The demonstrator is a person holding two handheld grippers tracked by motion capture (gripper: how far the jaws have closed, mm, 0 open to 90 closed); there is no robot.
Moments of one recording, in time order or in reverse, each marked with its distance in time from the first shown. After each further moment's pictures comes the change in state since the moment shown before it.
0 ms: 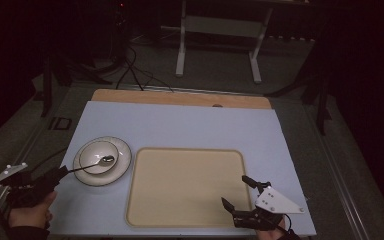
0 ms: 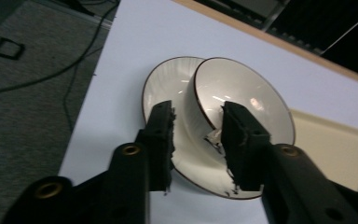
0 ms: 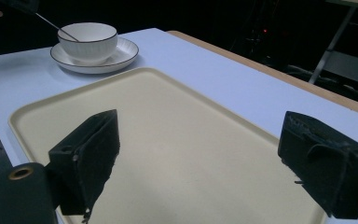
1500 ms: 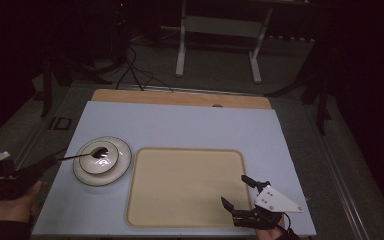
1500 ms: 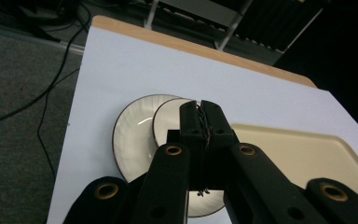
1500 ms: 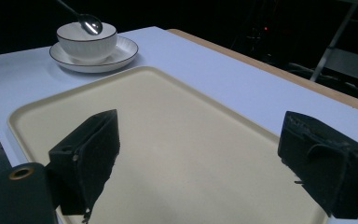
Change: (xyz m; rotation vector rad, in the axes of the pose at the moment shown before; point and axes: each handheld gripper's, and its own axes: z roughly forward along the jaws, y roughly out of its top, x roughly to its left) left arm -0.014 0.045 -0.033 -0.043 -0.126 0.104; right arm -0.001 -0.001 0.002 0.006 0.002 0.008
